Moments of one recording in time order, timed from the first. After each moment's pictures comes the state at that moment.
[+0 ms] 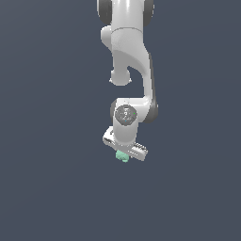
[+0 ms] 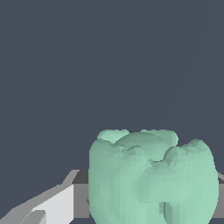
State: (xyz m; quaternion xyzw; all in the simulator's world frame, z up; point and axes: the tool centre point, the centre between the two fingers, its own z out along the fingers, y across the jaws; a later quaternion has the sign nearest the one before) arm 0.053 0.016 0.040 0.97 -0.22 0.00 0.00
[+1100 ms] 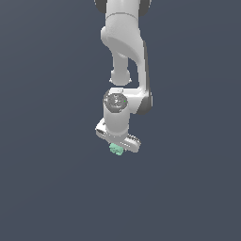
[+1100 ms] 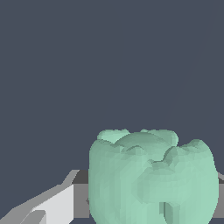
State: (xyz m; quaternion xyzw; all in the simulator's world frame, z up) arm 0.031 -0.013 0.069 0.97 -0.22 0.00 0.00
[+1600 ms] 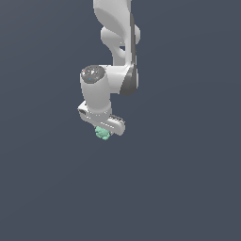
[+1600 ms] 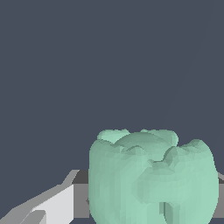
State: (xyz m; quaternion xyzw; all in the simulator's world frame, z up) arm -0.017 -0.077 0.134 0.97 -0.22 0.00 0.00
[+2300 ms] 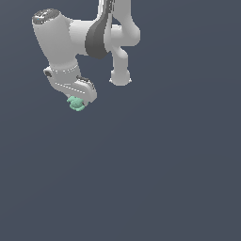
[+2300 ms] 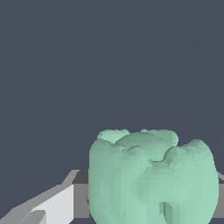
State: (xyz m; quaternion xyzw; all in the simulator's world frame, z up) arm -0.095 -0.186 0.245 0.97 -0.22 0.00 0.00
